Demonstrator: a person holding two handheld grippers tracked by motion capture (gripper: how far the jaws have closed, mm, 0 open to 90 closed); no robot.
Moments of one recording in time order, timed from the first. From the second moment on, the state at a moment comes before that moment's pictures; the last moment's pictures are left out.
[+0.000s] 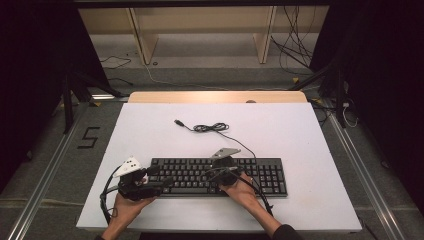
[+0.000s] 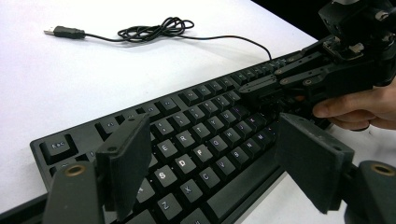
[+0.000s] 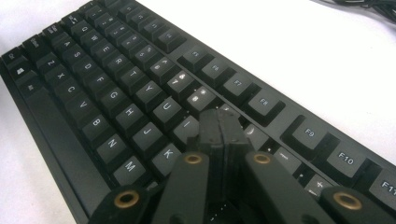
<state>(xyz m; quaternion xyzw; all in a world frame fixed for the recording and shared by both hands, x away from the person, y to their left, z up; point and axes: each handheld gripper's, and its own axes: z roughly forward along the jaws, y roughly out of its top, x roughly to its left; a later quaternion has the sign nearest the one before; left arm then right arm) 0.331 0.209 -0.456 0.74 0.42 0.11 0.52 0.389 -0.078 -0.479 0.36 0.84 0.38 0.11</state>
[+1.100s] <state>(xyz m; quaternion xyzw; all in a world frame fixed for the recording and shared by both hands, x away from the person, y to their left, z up) 0.332 0.217 -0.455 0.72 0.44 0.13 0.52 0.359 -0.093 -0.447 0.32 0.80 0.50 0.07</state>
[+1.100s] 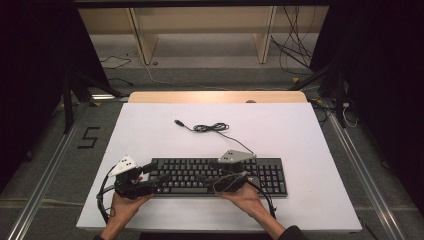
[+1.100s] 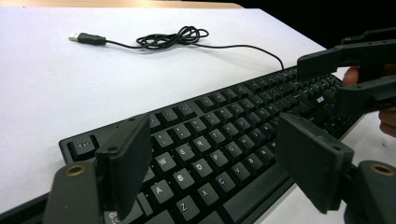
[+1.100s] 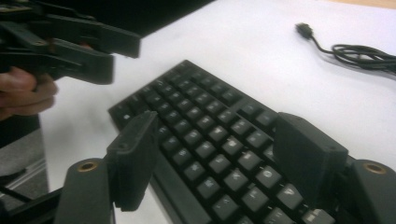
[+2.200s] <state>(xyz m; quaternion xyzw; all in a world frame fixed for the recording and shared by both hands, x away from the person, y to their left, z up) 0.333 0.220 -0.455 0.71 0.44 0.14 0.52 0.365 -0.046 -0.467 0.30 0.84 0.44 0.06</state>
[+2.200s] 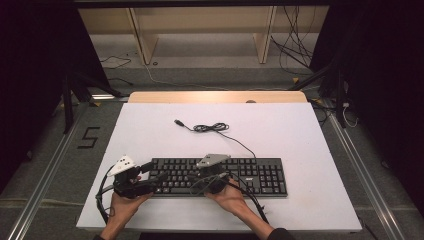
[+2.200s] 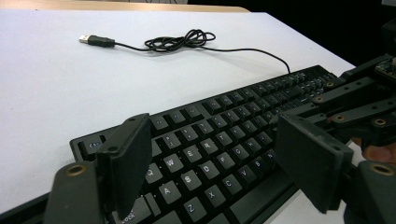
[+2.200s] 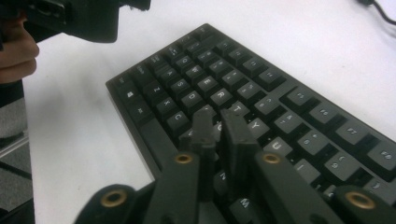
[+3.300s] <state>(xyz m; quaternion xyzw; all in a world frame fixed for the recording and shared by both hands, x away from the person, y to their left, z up) 0.332 0.220 -0.454 0.71 0.44 0.14 0.53 0.373 -0.041 -0.472 0.31 0.85 0.42 0.07</state>
